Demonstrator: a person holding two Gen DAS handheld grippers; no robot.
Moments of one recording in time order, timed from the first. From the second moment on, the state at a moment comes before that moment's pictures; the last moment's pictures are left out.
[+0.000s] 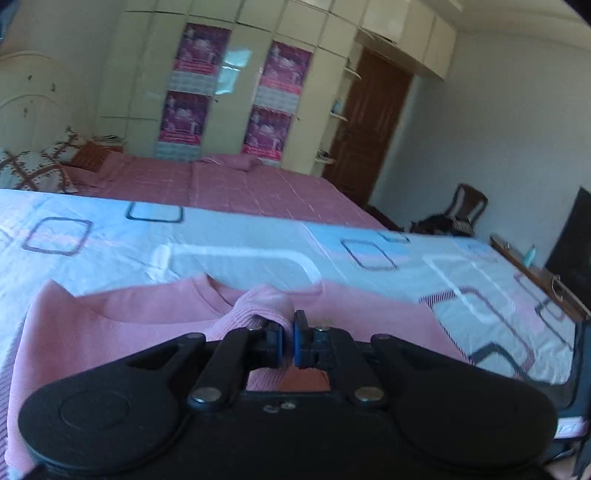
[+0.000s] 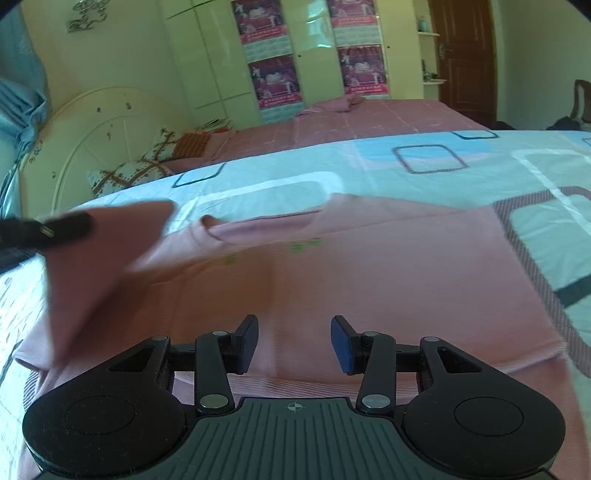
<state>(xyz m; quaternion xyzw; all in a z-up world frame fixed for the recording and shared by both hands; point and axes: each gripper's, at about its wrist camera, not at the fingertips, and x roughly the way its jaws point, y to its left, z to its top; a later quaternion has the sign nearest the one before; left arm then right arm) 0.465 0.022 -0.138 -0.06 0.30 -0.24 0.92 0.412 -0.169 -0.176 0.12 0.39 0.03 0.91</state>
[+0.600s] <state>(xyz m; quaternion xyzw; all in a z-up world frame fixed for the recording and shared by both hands) 0.405 0.085 -0.149 0.05 0.34 -0.11 0.93 0.398 -0.130 -0.163 0.06 0.38 0.14 0.91</state>
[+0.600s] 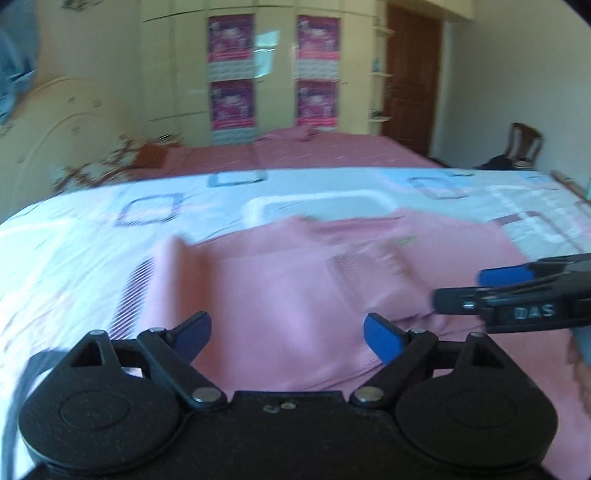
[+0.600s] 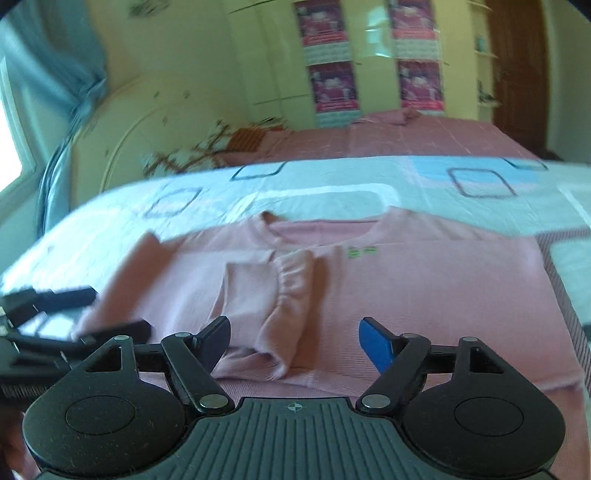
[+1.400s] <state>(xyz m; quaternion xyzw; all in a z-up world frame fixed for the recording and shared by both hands) 0.424 0.138 -0.196 0.07 0.36 0.03 0.93 0.425 -0.189 -0.166 0.22 0.38 0.04 0.90</state>
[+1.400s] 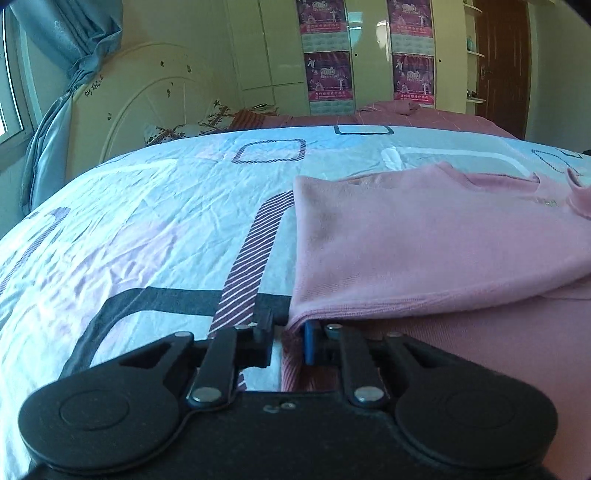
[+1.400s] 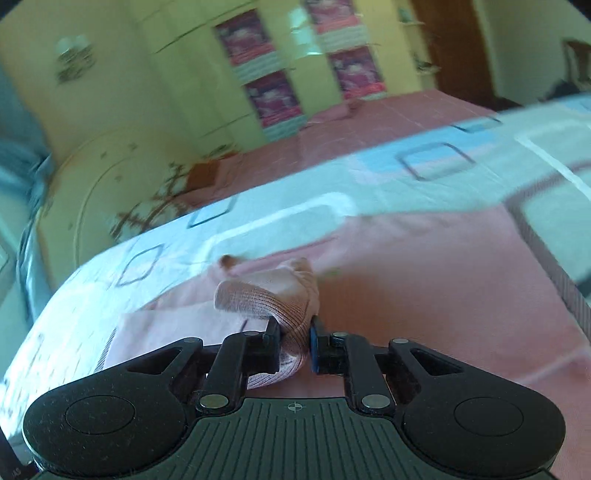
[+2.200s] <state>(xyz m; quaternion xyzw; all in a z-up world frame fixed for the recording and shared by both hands) 0.450 0.156 -0.161 -0.05 0.38 0.01 0.92 0.436 -0.233 -0.203 0.26 0.43 0.02 0.86</state>
